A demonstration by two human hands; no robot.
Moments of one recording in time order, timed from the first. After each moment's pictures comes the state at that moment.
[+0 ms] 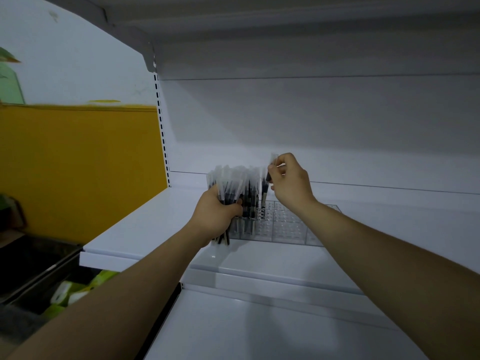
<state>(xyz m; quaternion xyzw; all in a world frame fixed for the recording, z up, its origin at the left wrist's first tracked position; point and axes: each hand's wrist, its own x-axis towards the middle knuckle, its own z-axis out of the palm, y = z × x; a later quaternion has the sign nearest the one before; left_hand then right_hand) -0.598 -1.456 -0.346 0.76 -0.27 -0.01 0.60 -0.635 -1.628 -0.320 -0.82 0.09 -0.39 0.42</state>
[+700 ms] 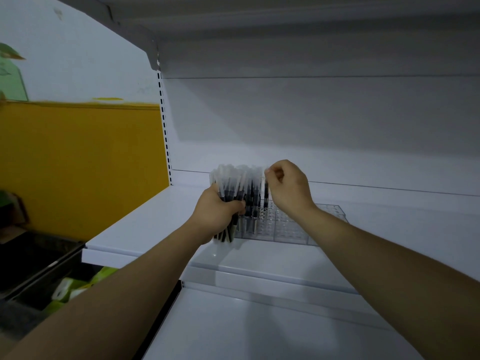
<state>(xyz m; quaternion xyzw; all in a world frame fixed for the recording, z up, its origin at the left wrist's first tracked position) -0.598 -1.455 -0.343 0.75 -0.27 -0.01 0.61 -0.635 -1.621 -0.330 -0.84 0.09 -0.39 0.36</state>
